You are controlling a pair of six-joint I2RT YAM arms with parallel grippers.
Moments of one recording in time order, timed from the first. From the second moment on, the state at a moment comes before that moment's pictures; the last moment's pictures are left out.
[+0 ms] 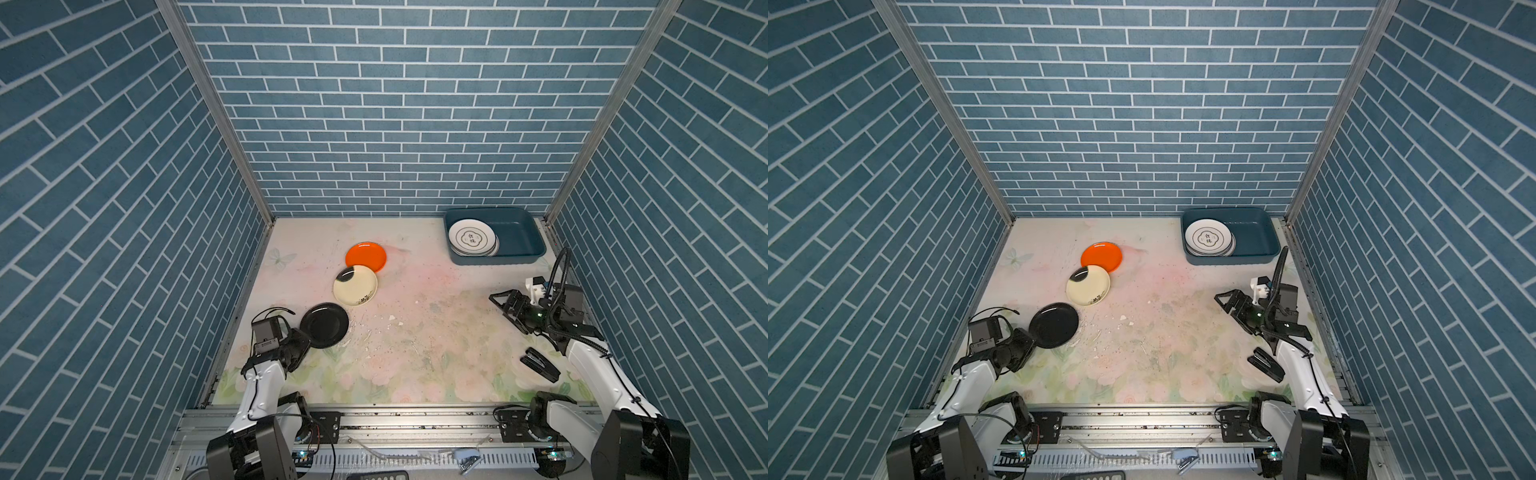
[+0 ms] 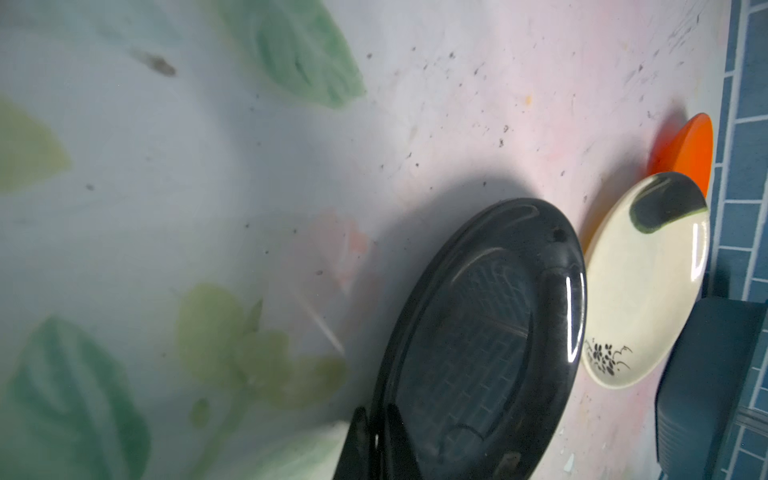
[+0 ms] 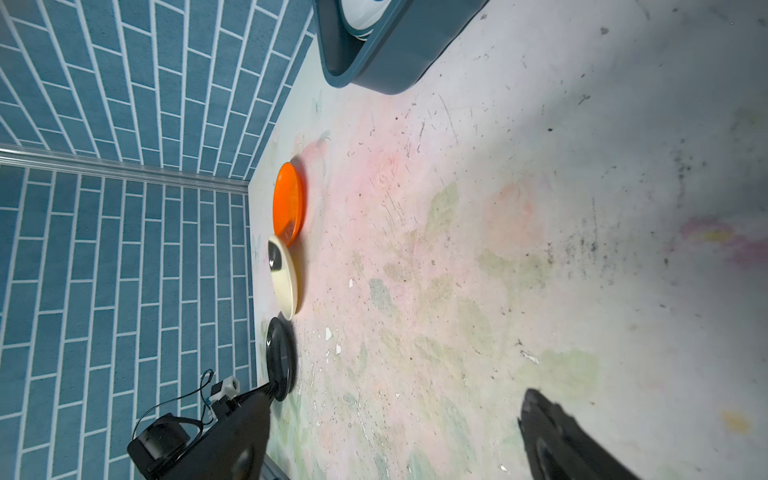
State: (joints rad) left arm 0.35 0.95 0.27 -0.36 0.35 -0.72; right arm -0.09 1.01 0.53 -0.30 -0.76 0.60
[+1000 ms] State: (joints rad) left arm 0.35 0.83 0.24 -0.42 0.38 -0.78; right arm -0.09 1.04 0.49 -0.13 -0.93 0.73
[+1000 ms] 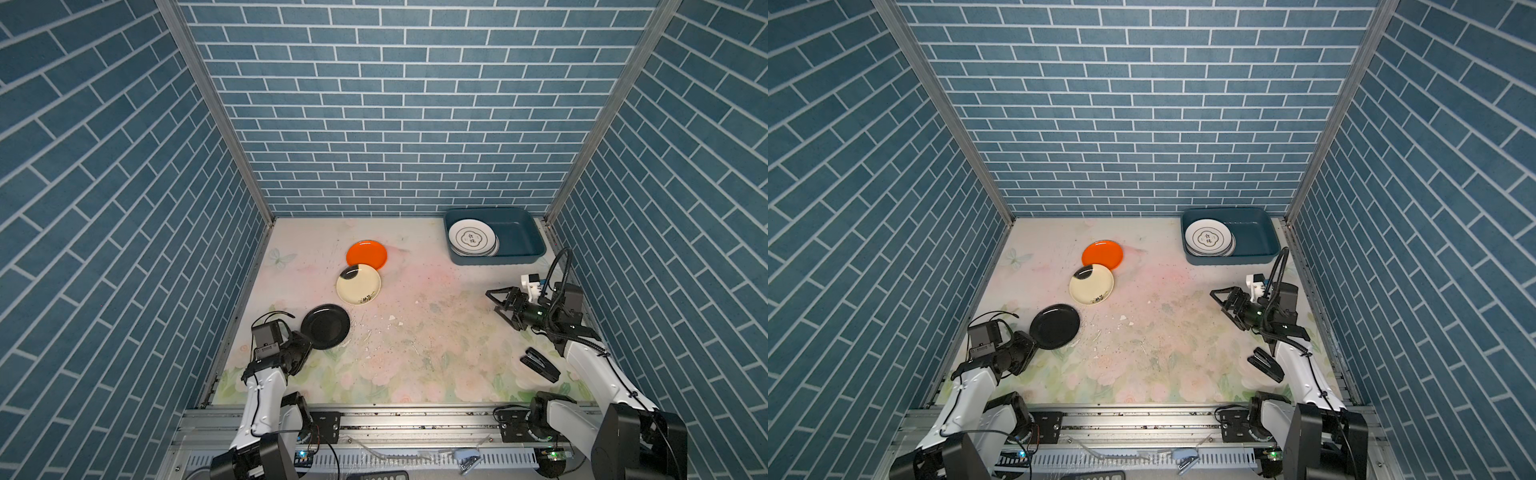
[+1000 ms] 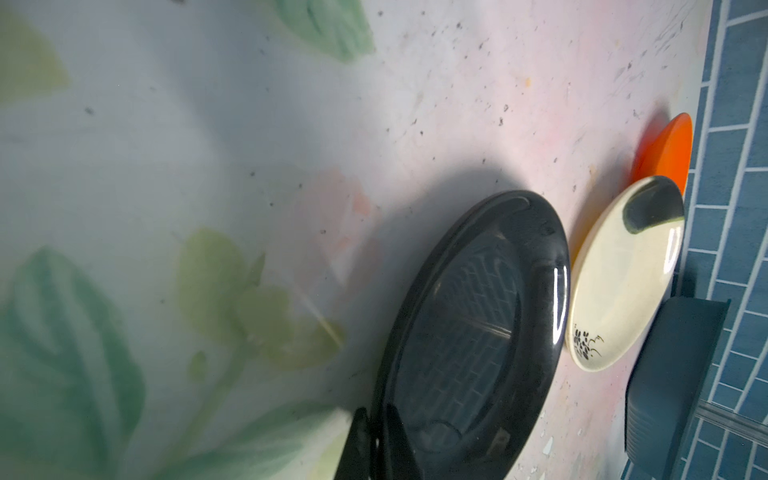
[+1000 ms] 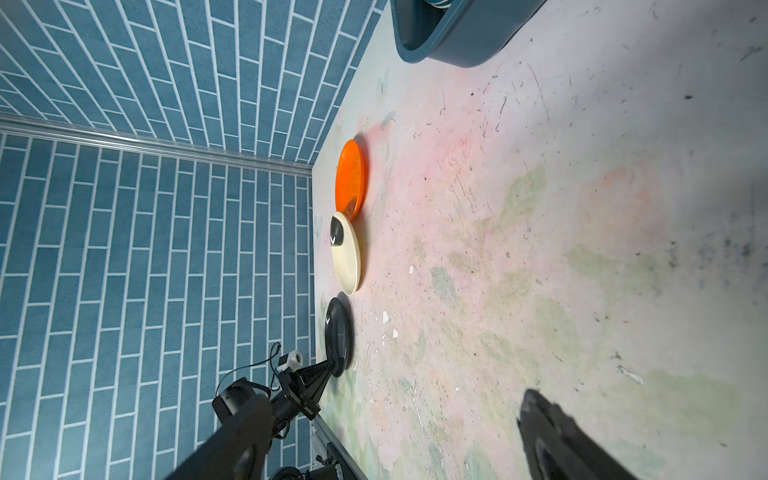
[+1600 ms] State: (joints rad) left arm 0.35 0.72 0.23 -0.50 0.44 -0.87; right arm -0.09 1.04 0.49 -0.11 -0.94 0.76
